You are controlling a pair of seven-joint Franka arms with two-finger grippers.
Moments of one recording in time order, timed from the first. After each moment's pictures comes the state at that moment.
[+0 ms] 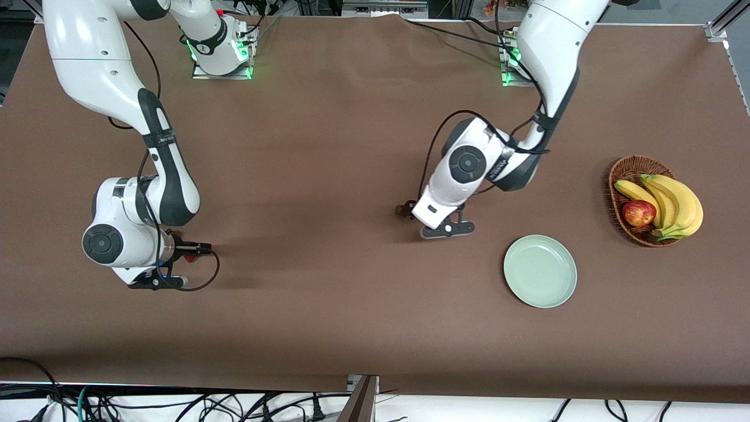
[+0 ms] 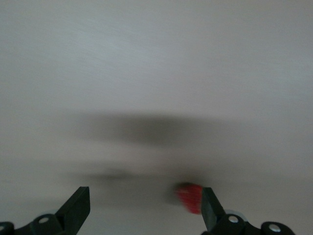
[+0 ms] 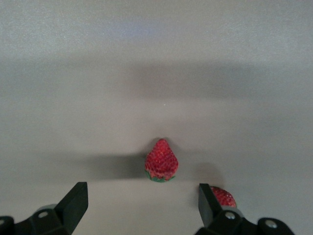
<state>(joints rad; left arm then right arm) -0.46 0.63 -0.16 -1.70 -0.05 2.36 -0.71 0.15 0.75 -0.11 -1.50 0.01 2.08 0.04</state>
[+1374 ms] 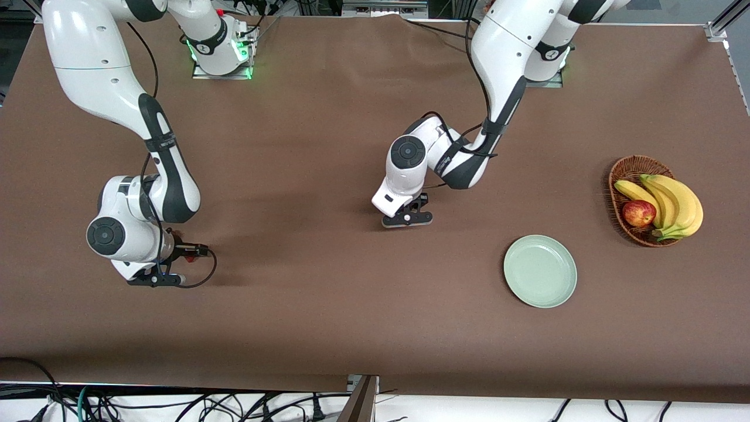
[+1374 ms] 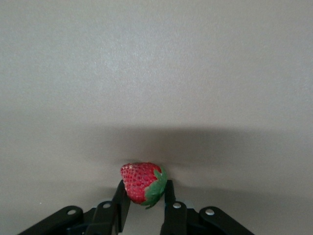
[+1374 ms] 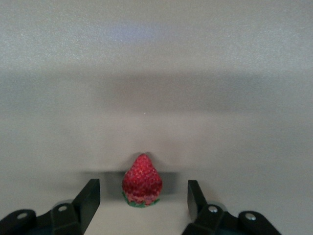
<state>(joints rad) -0.63 0.76 -0.09 -1.60 0.08 2.37 -0.86 0.13 0.75 -0.11 -1.60 0.01 2.23 0.03</state>
